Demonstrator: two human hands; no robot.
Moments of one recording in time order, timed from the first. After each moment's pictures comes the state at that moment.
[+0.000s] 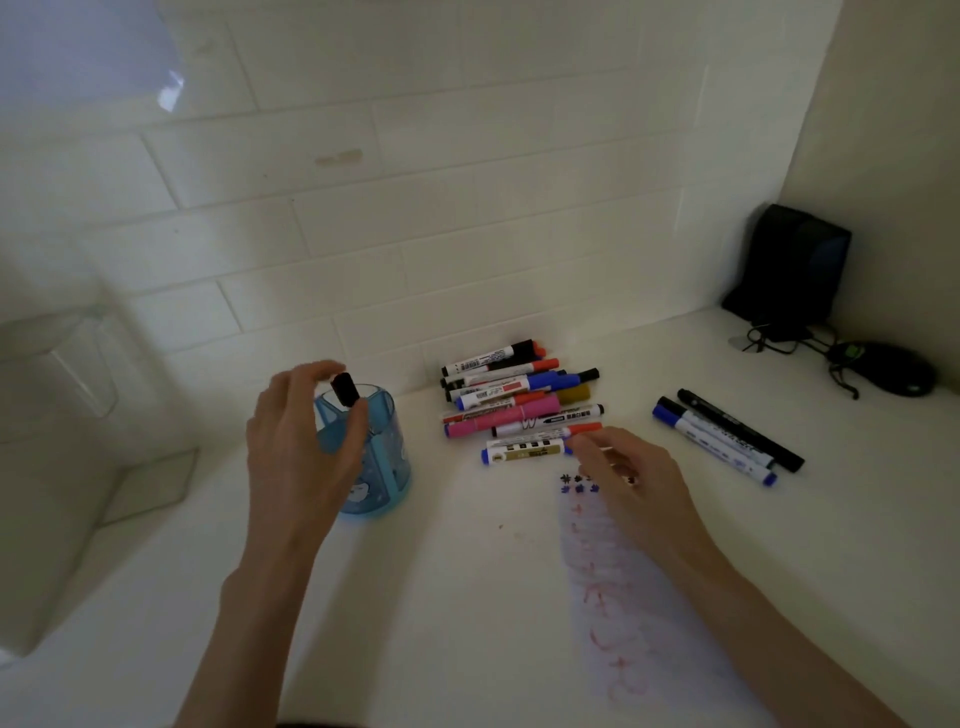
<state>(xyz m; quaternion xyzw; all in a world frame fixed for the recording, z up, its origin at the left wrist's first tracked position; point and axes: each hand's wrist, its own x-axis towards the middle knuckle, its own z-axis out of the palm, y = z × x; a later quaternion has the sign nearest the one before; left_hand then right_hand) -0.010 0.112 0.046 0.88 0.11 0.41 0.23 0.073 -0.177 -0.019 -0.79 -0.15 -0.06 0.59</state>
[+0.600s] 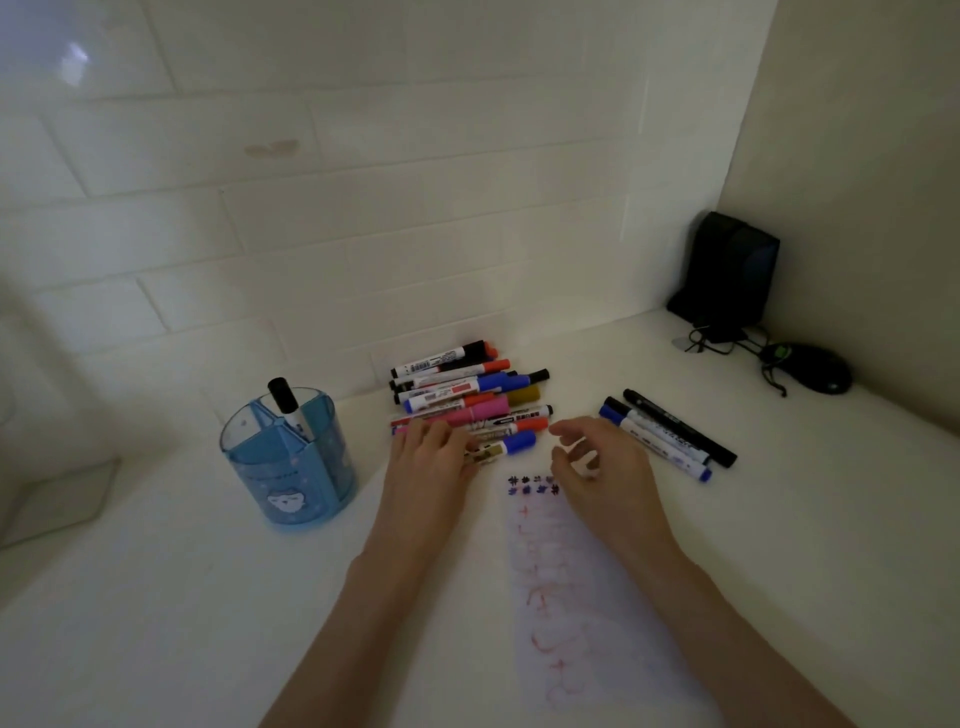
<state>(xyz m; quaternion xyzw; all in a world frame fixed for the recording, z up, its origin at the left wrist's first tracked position) 0.056 0.007 -0.020 0.97 -0.04 0.21 0.10 0.089 -0.198 -0.028 -0.86 -0.15 -0.17 0.45</state>
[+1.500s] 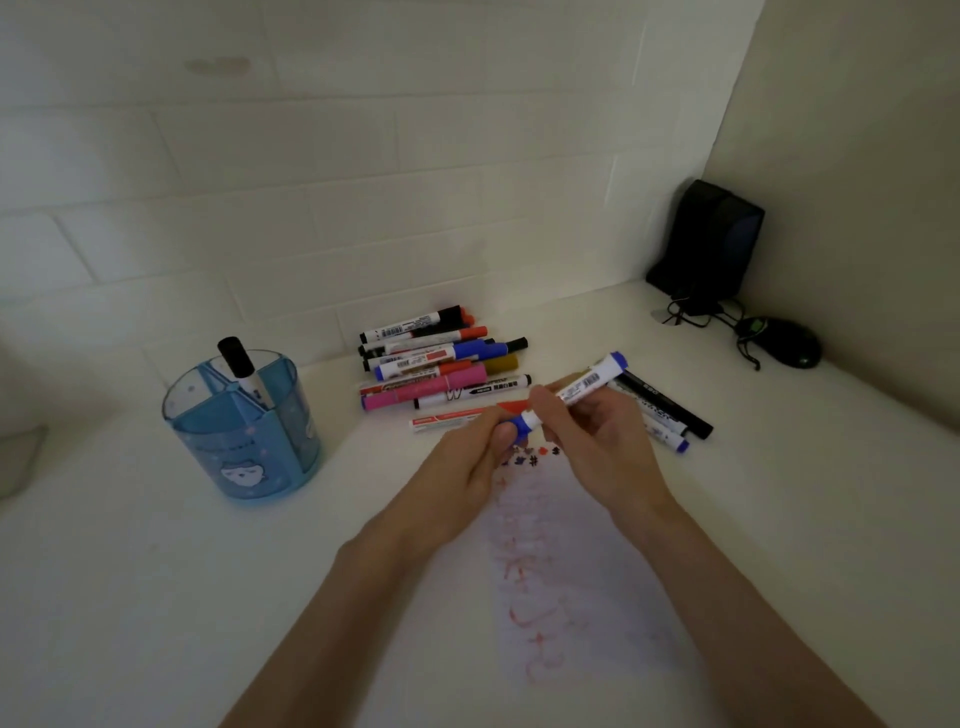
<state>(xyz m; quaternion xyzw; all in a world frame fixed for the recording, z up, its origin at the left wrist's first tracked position) 0.045 -0.029 -0.011 0.87 -0.16 0.06 0.46 0.079 -0.199 0.001 -0.74 -0.14 -0.06 0.65</state>
